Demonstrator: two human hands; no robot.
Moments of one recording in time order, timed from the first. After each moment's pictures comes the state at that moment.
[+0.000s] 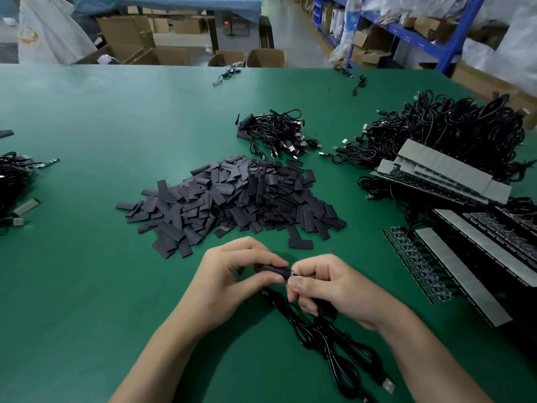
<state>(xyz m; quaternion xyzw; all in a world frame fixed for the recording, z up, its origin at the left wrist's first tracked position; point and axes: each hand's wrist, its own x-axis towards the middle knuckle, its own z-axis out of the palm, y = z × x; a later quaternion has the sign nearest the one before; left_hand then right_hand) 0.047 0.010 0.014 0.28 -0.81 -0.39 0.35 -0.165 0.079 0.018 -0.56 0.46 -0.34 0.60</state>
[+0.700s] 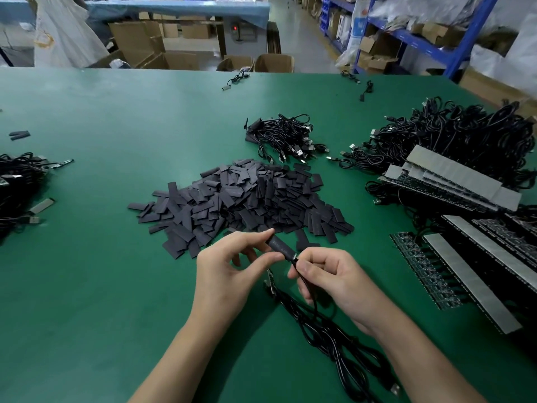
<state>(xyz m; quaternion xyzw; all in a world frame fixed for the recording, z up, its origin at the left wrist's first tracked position) 0.039 0.014 0.008 0.39 -0.72 -0.31 0.48 -0.152 0.075 0.012 -0.52 0.49 -0.45 0.54</state>
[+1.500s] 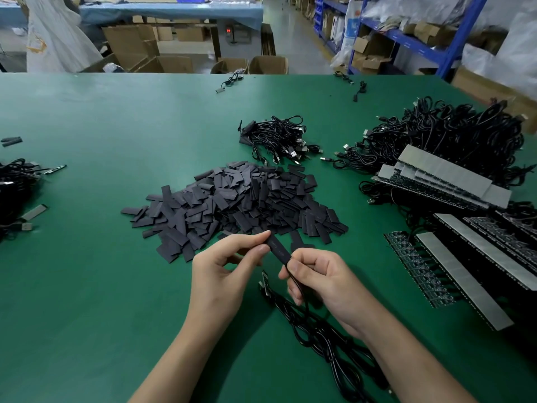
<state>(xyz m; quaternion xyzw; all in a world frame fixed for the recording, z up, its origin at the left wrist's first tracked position) 0.034 0.017 0.008 0.39 -0.67 -0.38 0.50 -0.143 0.076 0.013 -0.48 0.47 -0.48 0.56</state>
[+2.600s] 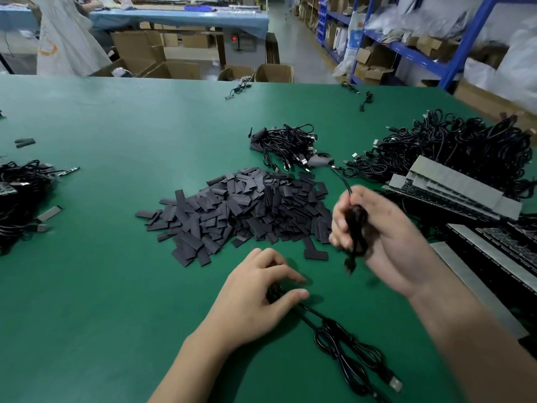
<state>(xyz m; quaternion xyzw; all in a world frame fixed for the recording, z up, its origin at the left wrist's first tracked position) 0.045 0.012 0.001 0.35 -0.87 -0.26 0.23 -0.177 0.052 0.080 -0.44 0.37 -0.59 0.57</state>
